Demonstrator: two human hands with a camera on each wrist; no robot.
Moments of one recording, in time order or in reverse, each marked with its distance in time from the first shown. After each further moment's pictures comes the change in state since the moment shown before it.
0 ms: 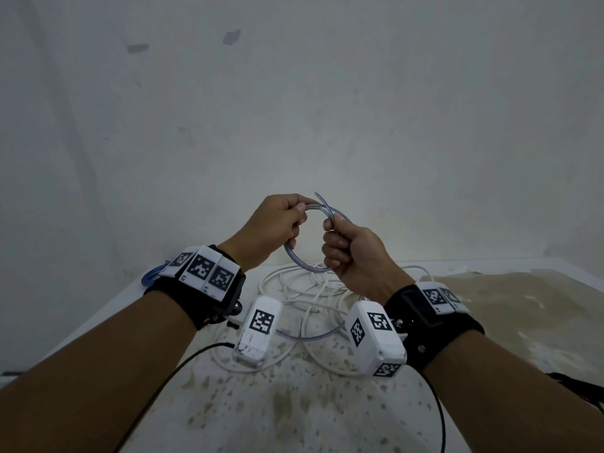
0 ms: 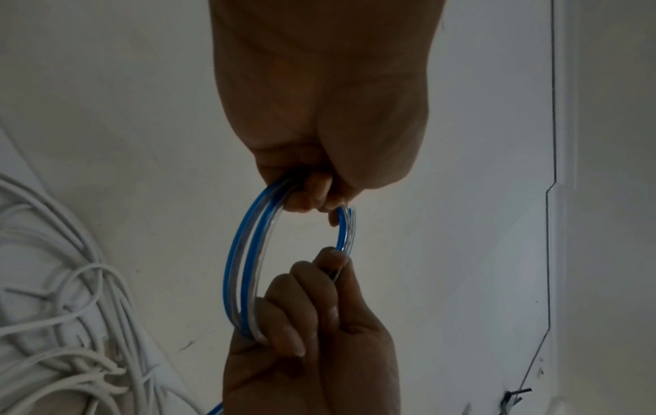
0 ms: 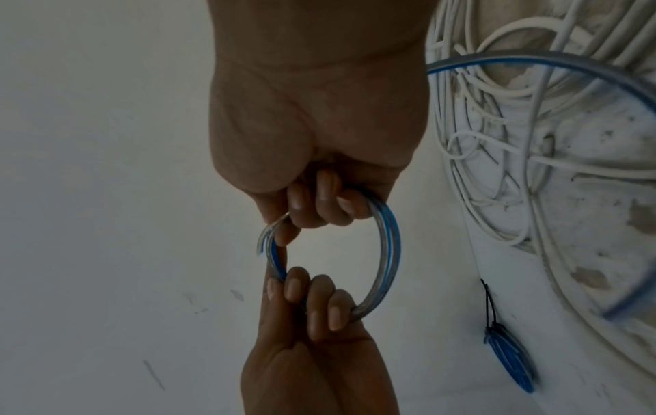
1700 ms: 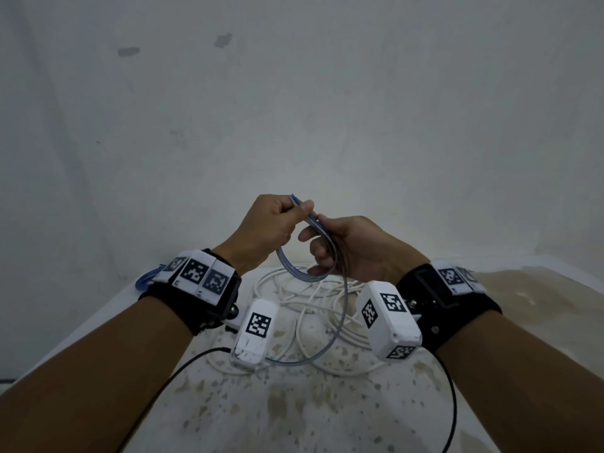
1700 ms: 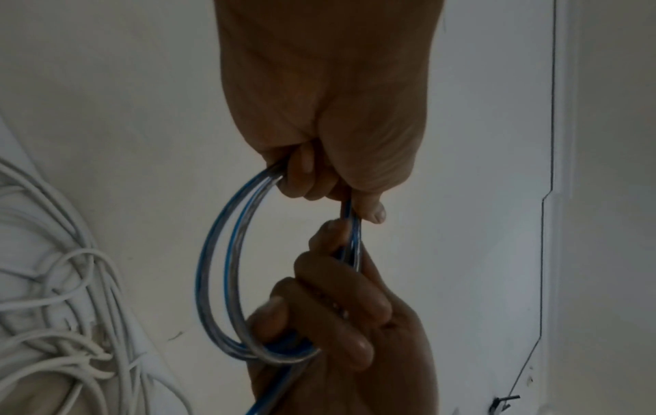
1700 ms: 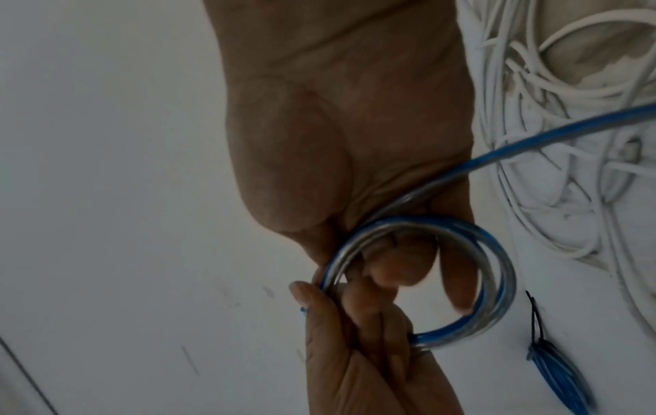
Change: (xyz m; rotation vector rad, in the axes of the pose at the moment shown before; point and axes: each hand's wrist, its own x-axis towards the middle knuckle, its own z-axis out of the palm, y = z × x) left_hand 0.000 0.001 0.004 -0.066 0.021 0.092; right_hand -0.014 -0.038 0.009 -0.284 -0.225 0.277
